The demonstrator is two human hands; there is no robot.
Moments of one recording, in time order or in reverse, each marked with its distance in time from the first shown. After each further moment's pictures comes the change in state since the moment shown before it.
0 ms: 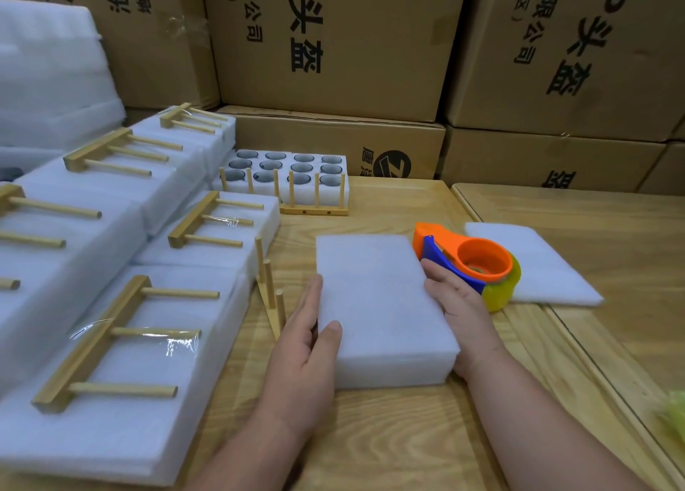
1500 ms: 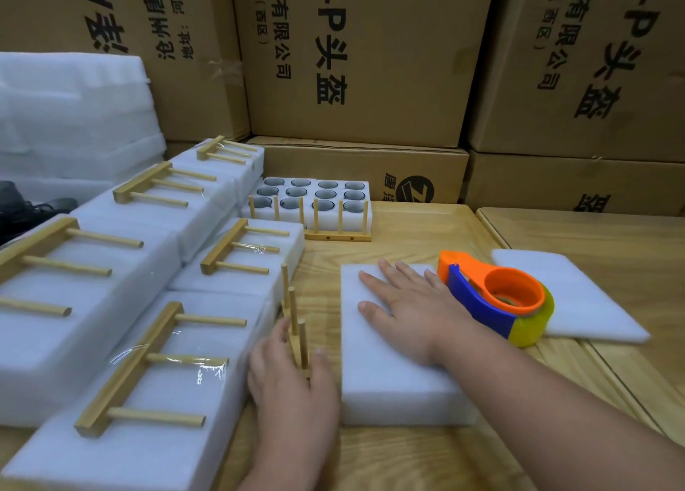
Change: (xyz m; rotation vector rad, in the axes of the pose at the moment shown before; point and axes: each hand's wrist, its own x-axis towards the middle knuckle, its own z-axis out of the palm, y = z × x) left_hand -0.002 0.013 -0.013 0.482 0.438 -0.143; right_hand 0.025 -0.023 0.071 -1.844 -0.542 -0.393
